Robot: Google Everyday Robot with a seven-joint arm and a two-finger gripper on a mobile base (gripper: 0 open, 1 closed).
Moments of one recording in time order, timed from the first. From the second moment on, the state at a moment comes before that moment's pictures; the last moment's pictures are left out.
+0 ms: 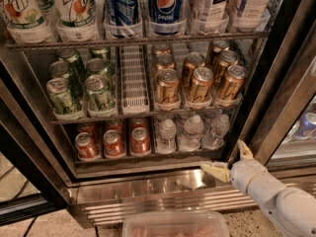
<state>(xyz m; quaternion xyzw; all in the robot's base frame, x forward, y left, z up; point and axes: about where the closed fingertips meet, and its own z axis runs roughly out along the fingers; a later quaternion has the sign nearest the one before) 0.519 -0.226 0.648 -0.22 0.79 0.07 0.57</state>
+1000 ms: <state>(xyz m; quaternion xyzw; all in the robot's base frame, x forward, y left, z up) 0.525 -0.208 0.623 -0.23 0.72 0.04 0.65</state>
